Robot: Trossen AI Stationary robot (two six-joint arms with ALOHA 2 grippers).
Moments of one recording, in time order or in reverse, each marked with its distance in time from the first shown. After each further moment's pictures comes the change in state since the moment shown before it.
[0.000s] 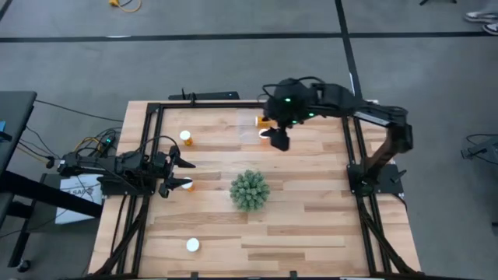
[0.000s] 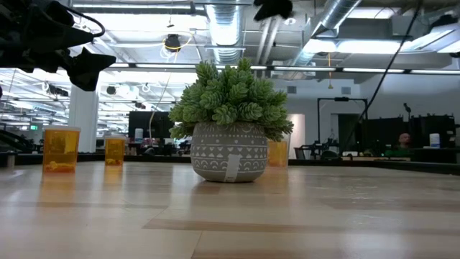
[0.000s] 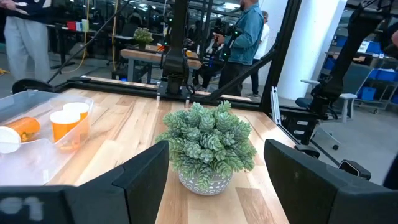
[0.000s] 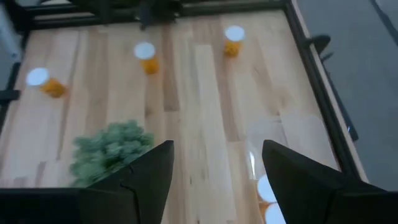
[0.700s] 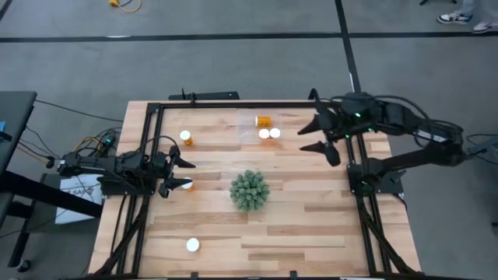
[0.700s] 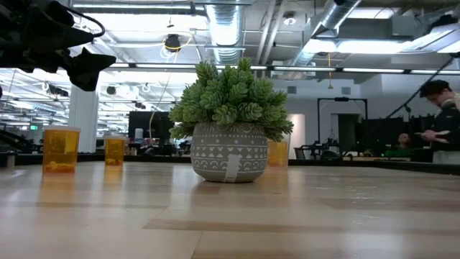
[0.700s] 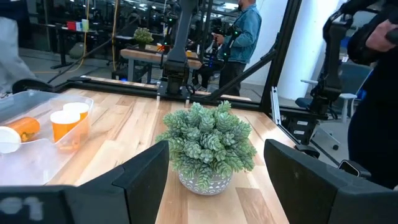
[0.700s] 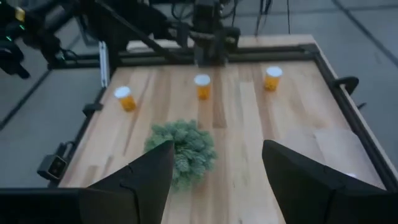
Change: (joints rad) left arm 0.000 0.000 0.000 0.000 0.000 0.000; right arm 0.049 -0.614 -0.579 0.264 -0.141 0.039
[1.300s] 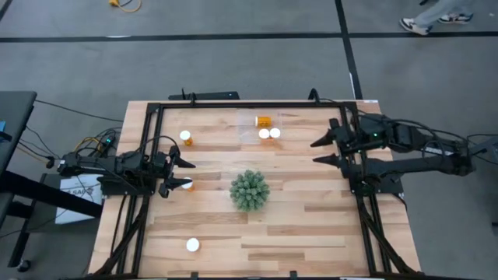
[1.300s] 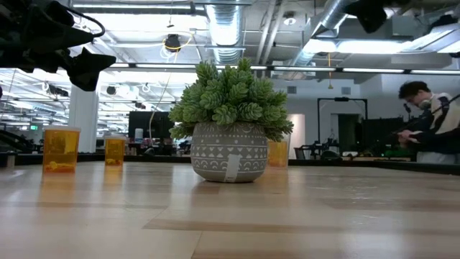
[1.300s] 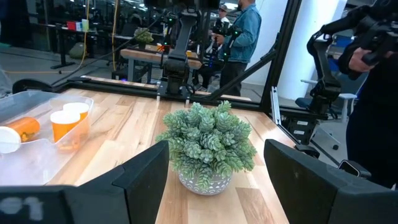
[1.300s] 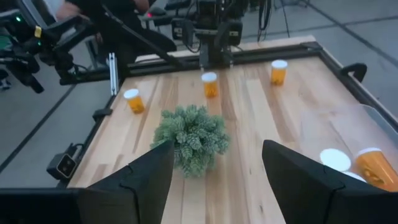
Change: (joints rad) left arm 0.000 0.000 0.000 0.000 0.000 0.000; right arm 0.024 -0.379 -0.466 0.228 0.013 0.117
